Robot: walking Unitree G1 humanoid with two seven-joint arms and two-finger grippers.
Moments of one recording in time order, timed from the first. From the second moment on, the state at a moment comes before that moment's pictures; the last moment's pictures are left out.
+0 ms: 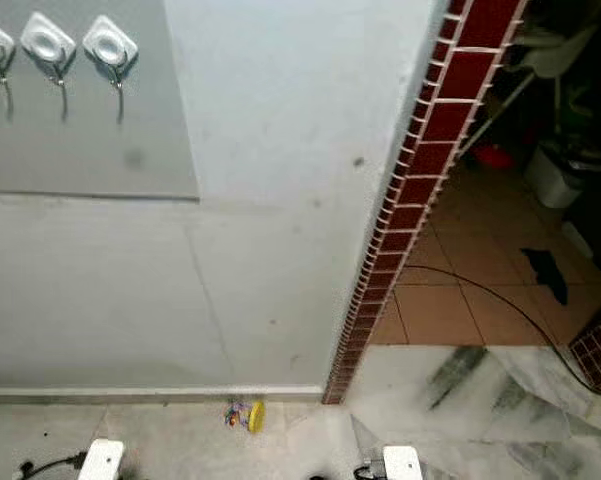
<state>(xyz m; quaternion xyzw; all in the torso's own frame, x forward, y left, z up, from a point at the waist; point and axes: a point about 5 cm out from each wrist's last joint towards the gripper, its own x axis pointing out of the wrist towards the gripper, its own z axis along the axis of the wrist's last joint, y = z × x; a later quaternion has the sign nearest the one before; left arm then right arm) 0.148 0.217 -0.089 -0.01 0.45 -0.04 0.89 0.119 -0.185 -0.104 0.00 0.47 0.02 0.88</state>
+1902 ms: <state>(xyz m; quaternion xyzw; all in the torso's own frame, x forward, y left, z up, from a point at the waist) 0.153 0.205 -0.090 0.00 0.45 -0.07 0.89 0.121 -0.190 -0.105 -0.01 0.50 0.02 0.87</state>
